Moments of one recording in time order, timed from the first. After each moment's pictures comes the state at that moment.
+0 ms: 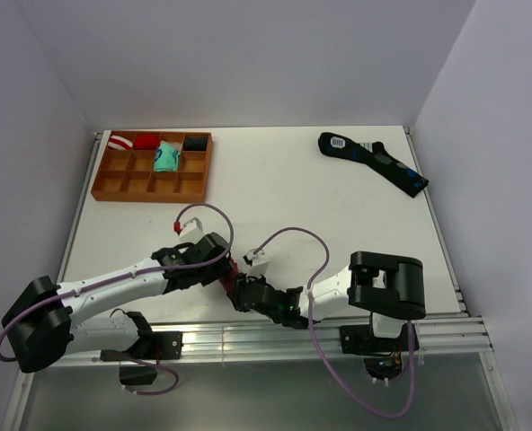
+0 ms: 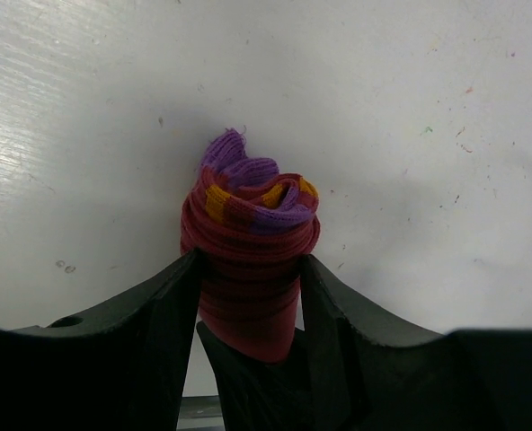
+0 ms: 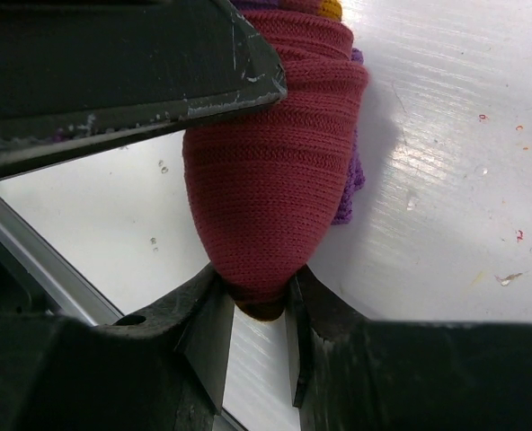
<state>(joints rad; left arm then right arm) -0.93 1.18 0.64 -0.49 -0.37 -1.33 1.38 1.74 0.58 0.51 0.50 0.88</state>
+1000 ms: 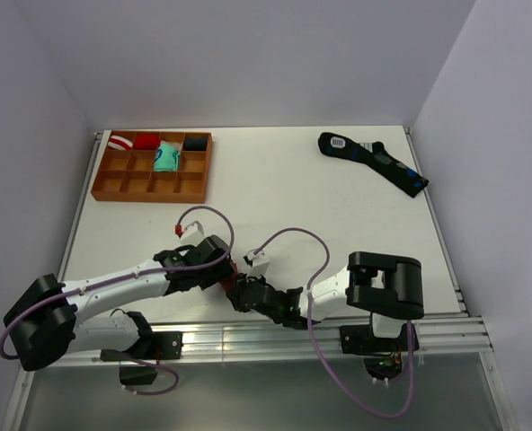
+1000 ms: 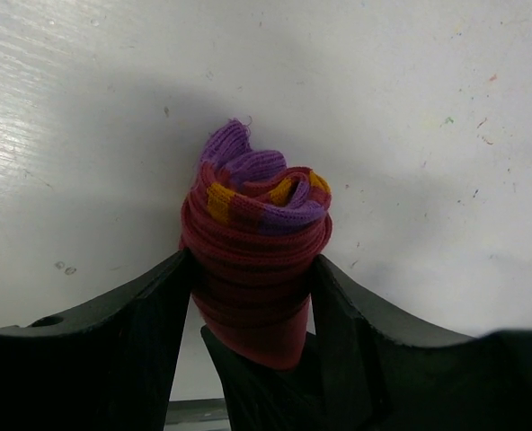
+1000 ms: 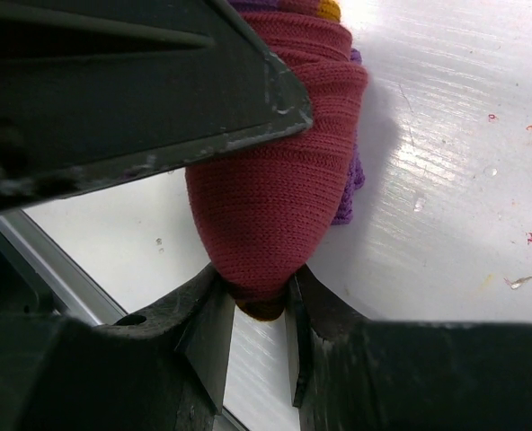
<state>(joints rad) -0.93 1.18 0.60 -0.45 -0.34 -1.33 1.38 1.75 0.57 0.55 0.49 0.89</state>
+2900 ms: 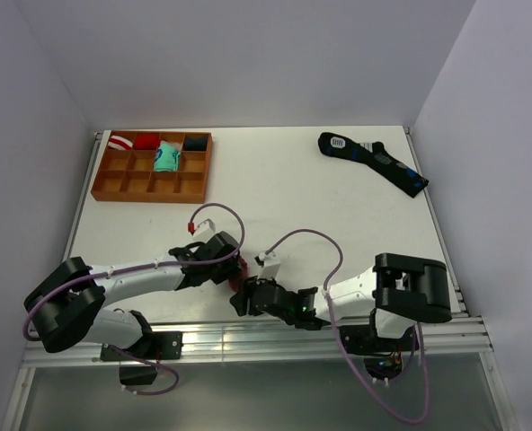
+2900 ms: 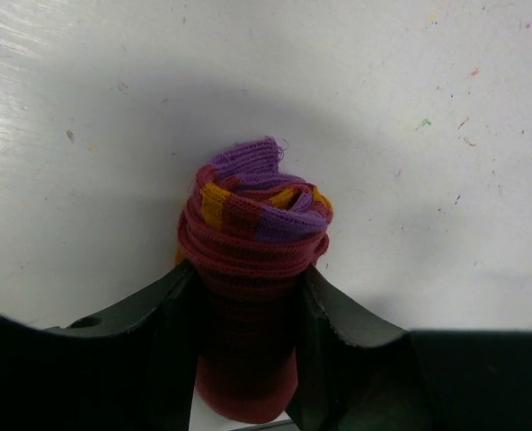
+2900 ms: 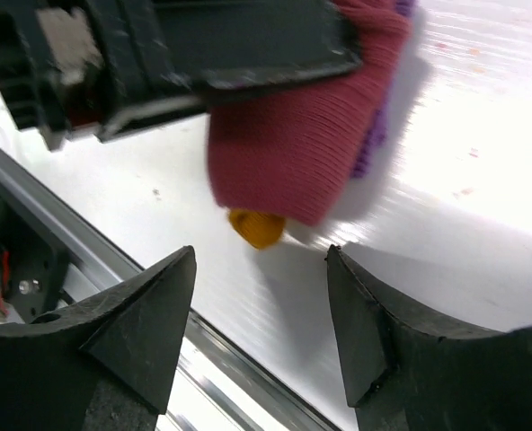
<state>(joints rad) -0.92 1.35 0.62 -0.26 -0.28 -1.30 1.38 1.58 0.50 0.42 0.45 0.98</state>
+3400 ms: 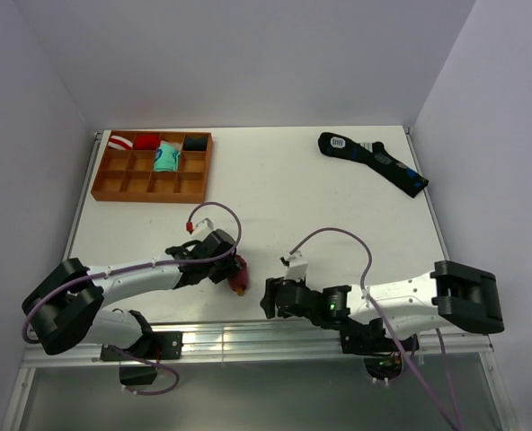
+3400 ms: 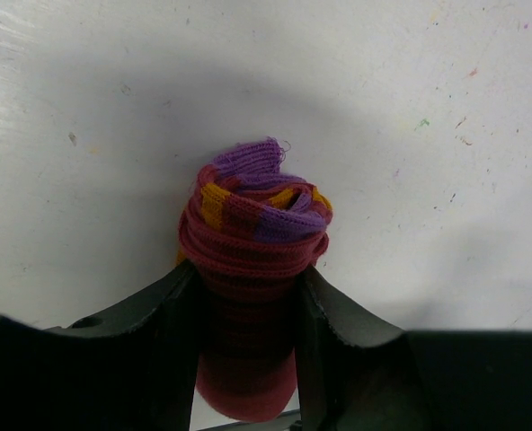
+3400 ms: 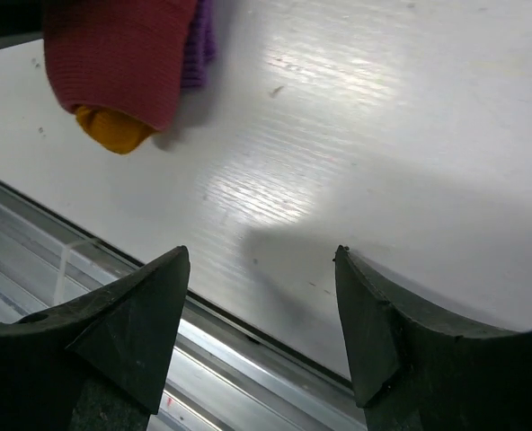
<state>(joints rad) -0.88 1.34 0.60 -0.25 -0.23 -1.29 1.38 1.26 0.40 0.04 0.47 1.02</state>
